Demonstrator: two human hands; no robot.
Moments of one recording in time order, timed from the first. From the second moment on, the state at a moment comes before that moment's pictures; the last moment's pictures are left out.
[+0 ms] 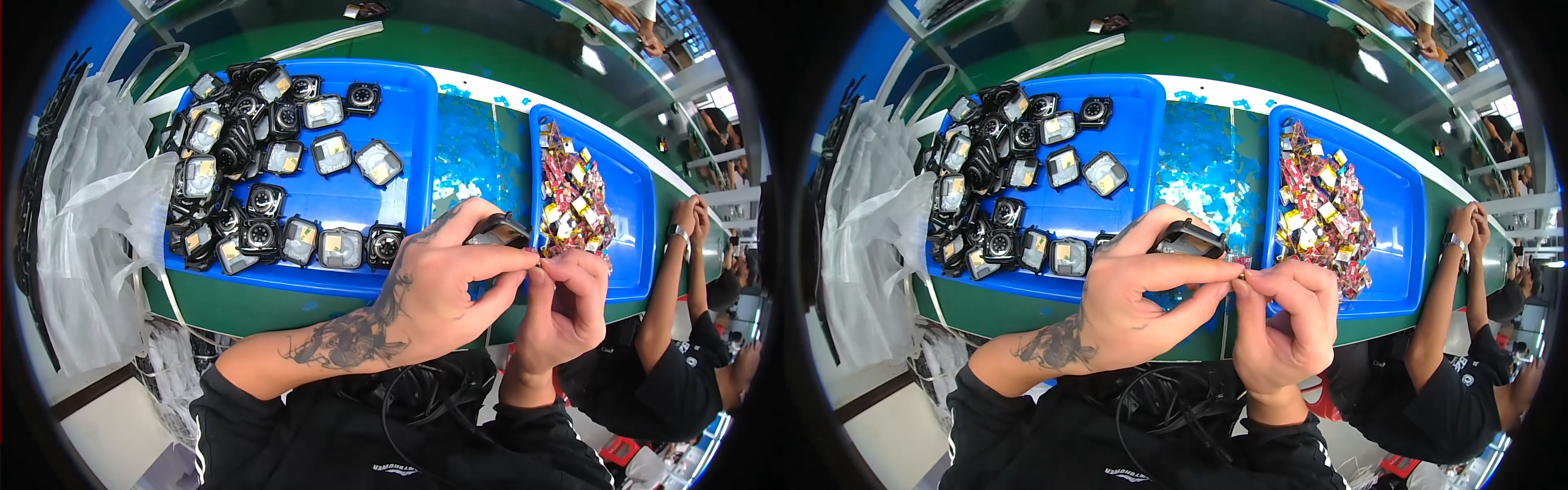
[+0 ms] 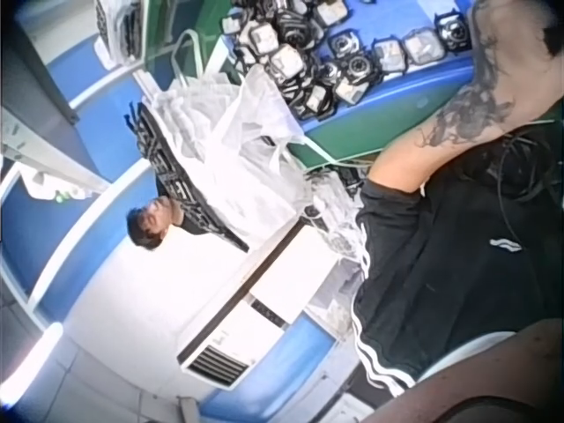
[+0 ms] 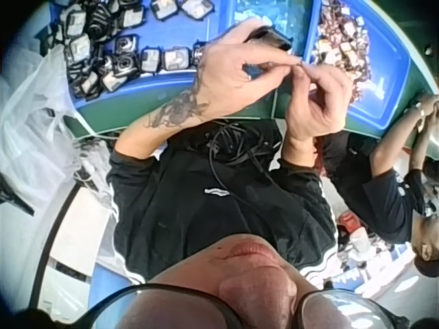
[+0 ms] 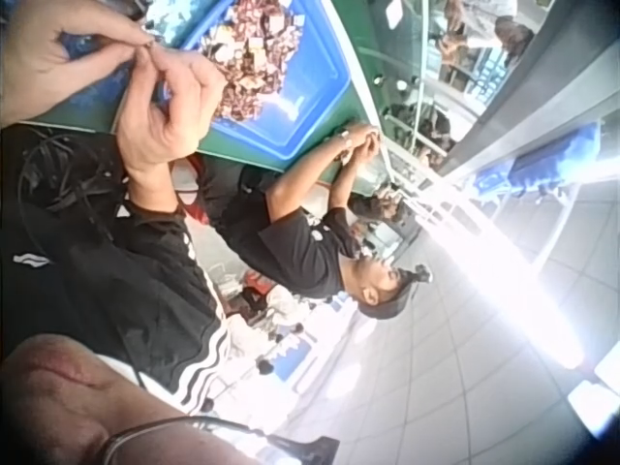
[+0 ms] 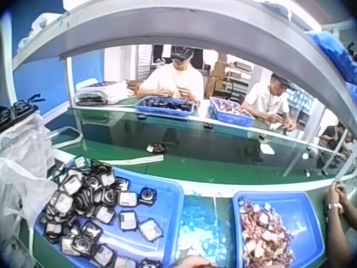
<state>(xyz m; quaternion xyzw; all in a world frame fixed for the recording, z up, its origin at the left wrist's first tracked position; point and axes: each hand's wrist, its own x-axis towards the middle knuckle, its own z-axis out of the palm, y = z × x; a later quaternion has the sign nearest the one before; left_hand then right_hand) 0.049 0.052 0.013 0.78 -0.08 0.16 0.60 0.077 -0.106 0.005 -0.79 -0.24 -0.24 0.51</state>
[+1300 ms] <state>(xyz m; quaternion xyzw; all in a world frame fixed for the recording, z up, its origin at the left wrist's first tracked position) 0.051 0.048 0.010 0.82 -0.11 0.26 0.49 0.072 -0.105 0.001 -0.78 -0.21 -0.23 0.54</state>
